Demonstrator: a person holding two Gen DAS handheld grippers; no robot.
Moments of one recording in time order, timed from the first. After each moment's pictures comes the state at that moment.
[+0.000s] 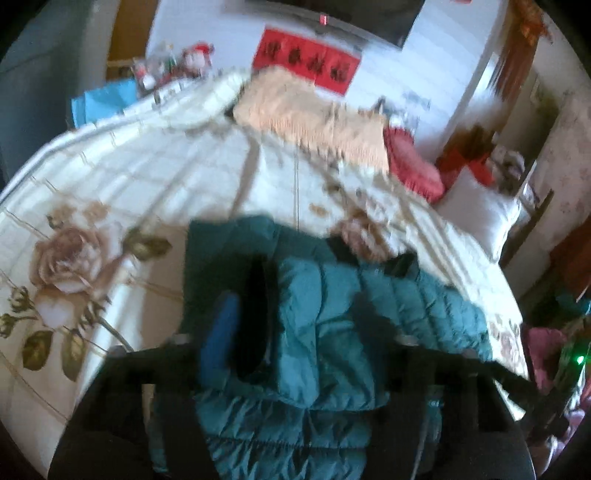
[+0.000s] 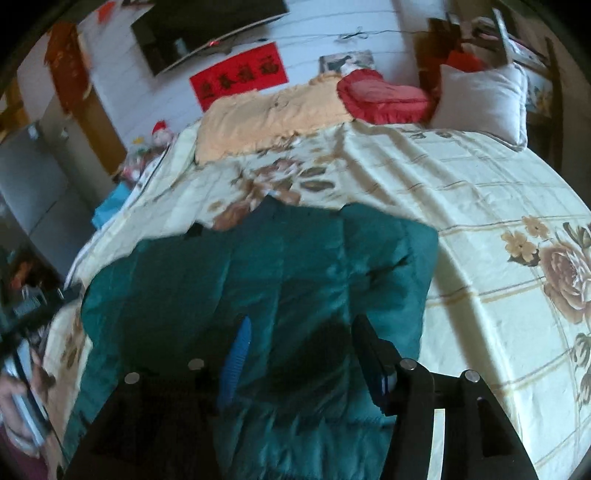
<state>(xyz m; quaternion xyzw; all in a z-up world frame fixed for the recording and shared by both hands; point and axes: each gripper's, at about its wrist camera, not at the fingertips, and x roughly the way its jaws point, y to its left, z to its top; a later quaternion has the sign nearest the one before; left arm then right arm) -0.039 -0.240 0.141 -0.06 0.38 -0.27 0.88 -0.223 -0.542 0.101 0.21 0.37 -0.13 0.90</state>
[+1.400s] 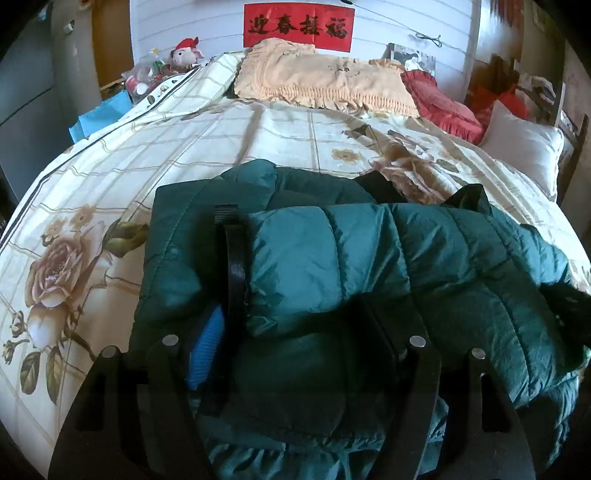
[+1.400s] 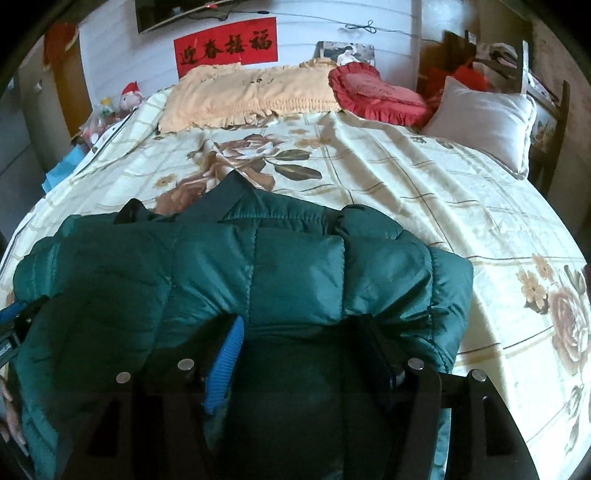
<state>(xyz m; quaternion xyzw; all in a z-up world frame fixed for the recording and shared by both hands) -0.012 -0.310 0.051 0.08 0.41 -0.21 0.89 -0.144 -0.562 0.066 0.12 0.41 -0.21 0.88</state>
